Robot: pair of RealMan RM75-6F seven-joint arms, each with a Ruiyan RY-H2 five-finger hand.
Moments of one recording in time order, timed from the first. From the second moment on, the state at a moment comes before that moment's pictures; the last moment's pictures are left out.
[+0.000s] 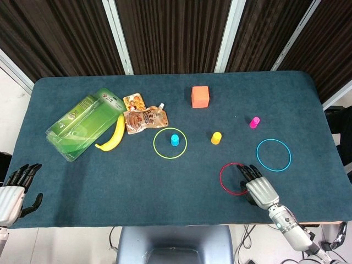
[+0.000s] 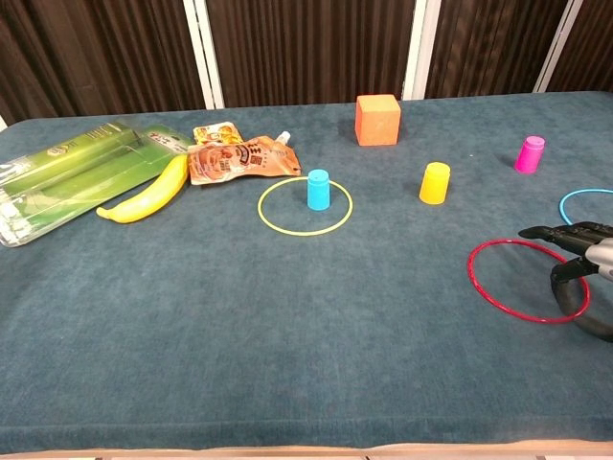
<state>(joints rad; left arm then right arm) -0.12 -1.07 0.00 -1.56 1.57 1.45 -0.12 0.36 -1.50 -0.10 -1.17 -1.58 1.16 -0.07</state>
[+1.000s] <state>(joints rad) -0.12 -1.07 0.01 -1.56 1.57 1.46 -0.12 0.40 -1.48 -0.03 -1.22 -1.58 1.16 -0.06</state>
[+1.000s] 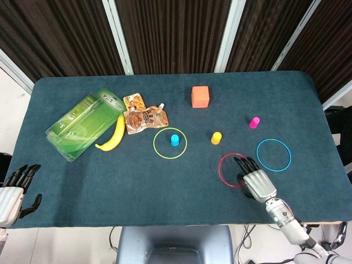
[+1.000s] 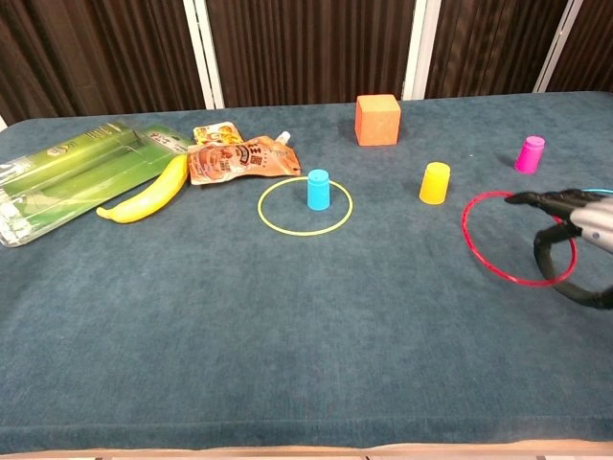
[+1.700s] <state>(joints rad) -0.12 -1.07 0.01 -1.55 1.57 1.46 -0.13 0.71 -1.59 0.22 -1.13 -1.27 0.82 -0.25</state>
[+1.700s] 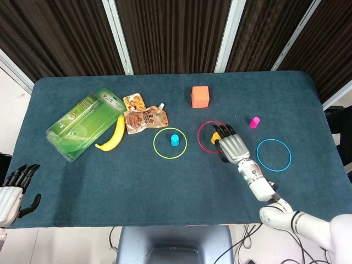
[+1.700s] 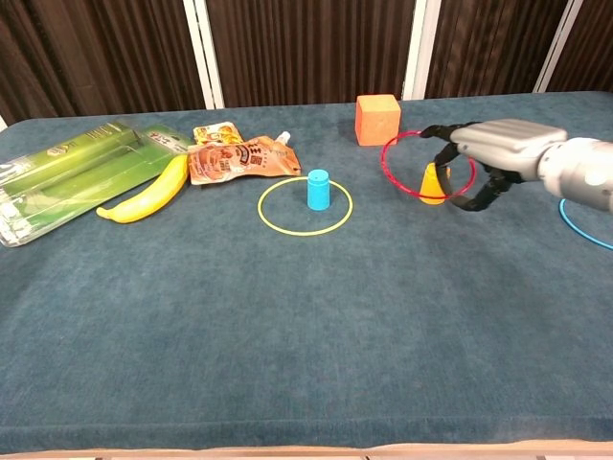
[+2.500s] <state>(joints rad) -0.13 -1.08 0.01 -1.57 1.57 1.45 -0.08 0.31 -1.34 -0.03 -1.35 -1.48 1.37 -0.16</state>
